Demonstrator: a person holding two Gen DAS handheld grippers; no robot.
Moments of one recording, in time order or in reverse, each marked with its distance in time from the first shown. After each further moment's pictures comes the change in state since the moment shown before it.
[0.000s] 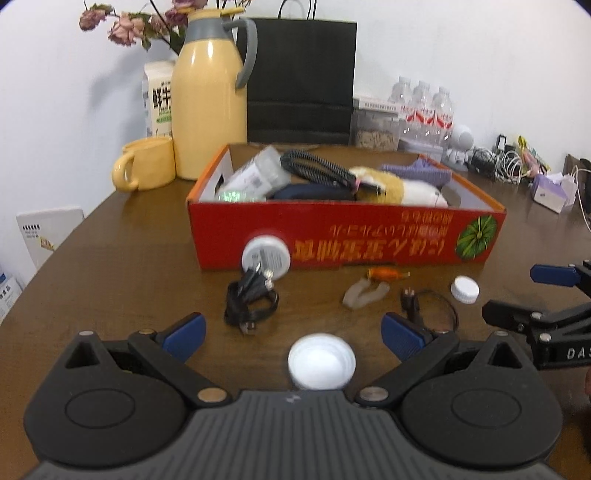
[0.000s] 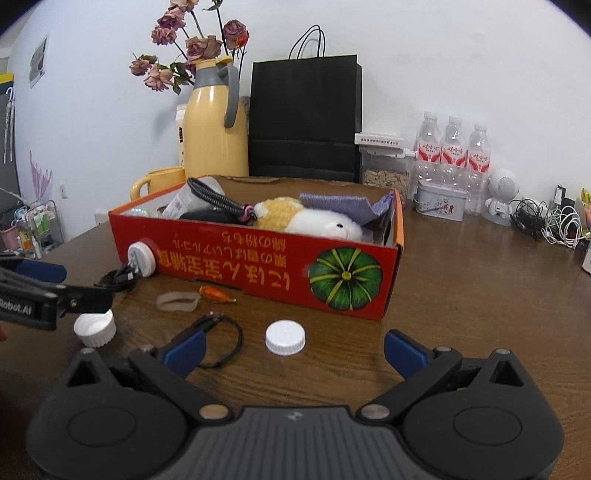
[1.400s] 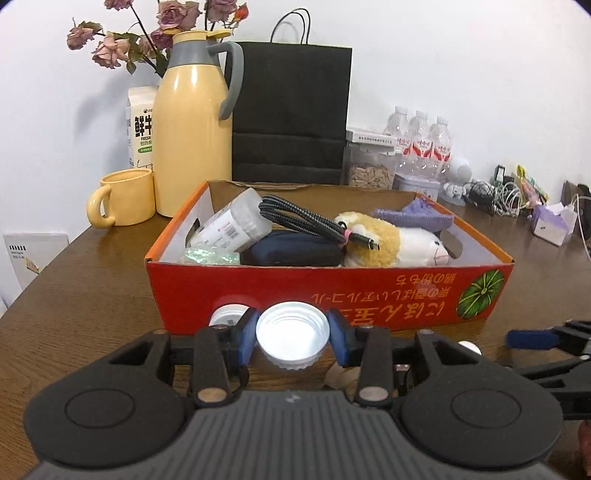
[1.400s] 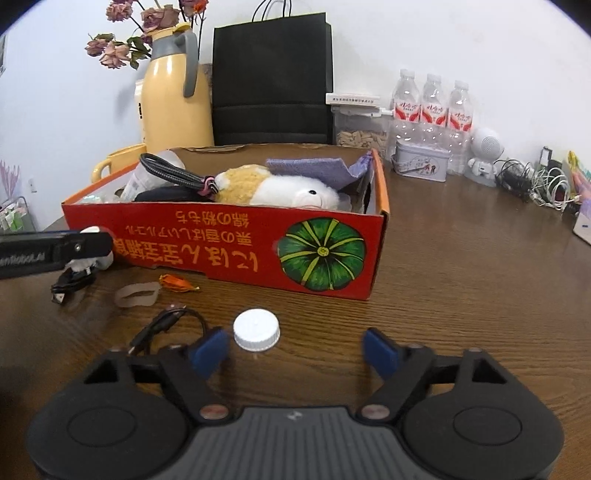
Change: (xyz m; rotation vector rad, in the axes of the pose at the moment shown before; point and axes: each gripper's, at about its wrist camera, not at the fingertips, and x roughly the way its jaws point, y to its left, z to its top) left arm 0.034 -0.013 0.034 -0.021 -0.118 -0.026; right arm 0.038 -0.009 0.010 0.075 0.114 -0.058
